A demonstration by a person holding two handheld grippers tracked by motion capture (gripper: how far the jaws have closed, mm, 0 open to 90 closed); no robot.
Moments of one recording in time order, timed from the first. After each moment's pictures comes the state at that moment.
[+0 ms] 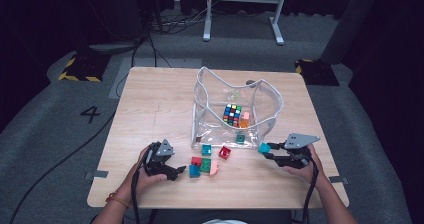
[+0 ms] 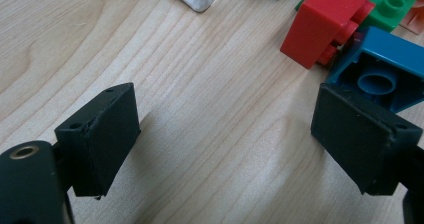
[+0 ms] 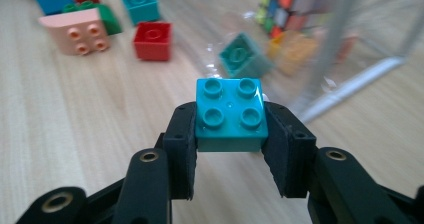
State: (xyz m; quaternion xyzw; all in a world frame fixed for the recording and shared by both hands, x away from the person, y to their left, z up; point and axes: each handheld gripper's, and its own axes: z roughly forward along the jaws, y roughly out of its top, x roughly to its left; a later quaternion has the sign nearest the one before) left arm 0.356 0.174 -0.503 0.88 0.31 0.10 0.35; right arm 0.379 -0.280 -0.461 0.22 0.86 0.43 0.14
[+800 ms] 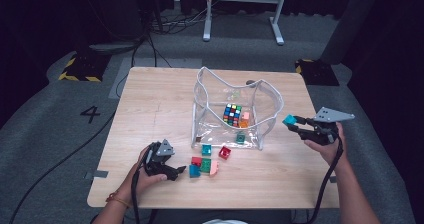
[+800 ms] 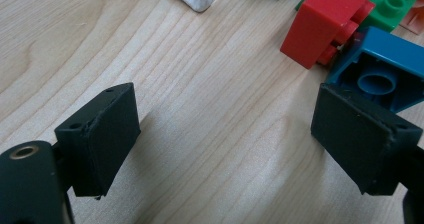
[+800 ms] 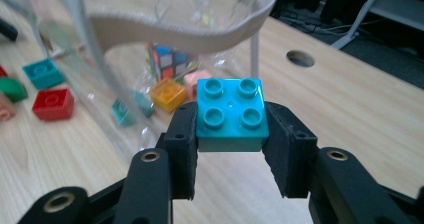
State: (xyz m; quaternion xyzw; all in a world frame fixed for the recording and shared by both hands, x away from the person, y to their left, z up) left arm 0.356 0.174 -0.503 0.88 0.31 0.10 0.35; right arm 0.417 -0.339 -0.400 0.30 0.81 0.45 0.22
